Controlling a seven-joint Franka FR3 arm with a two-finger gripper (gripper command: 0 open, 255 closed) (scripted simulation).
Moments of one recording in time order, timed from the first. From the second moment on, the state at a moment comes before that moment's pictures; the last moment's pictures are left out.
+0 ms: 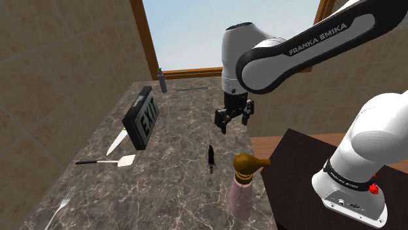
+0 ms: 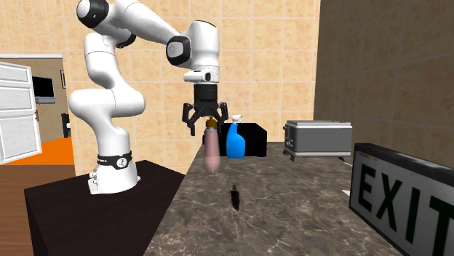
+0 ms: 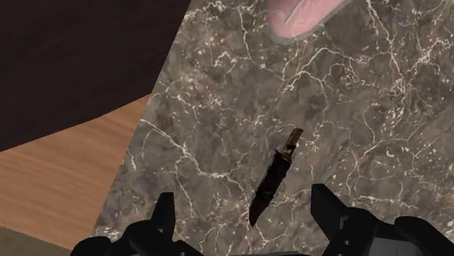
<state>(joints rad) -0.10 -0.45 0.46 -2.58 0.27 2.14 0.56</state>
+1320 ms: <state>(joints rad) -0.14 0.32 0.50 -2.39 -0.30 2.65 1.49</state>
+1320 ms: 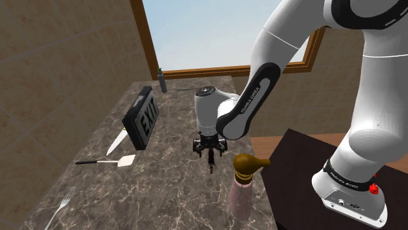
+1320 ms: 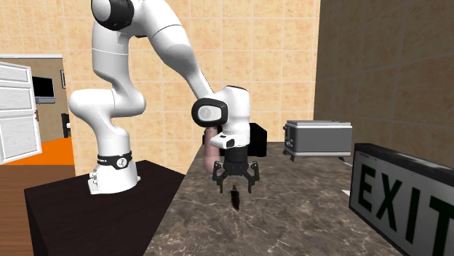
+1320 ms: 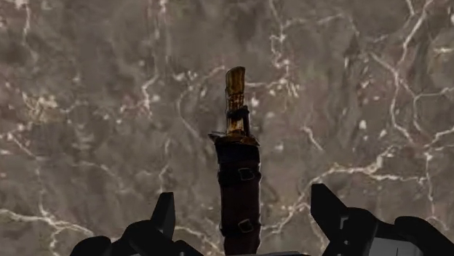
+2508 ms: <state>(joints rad) -0.15 0.30 0.51 -2.40 -0.29 2.64 1.48</state>
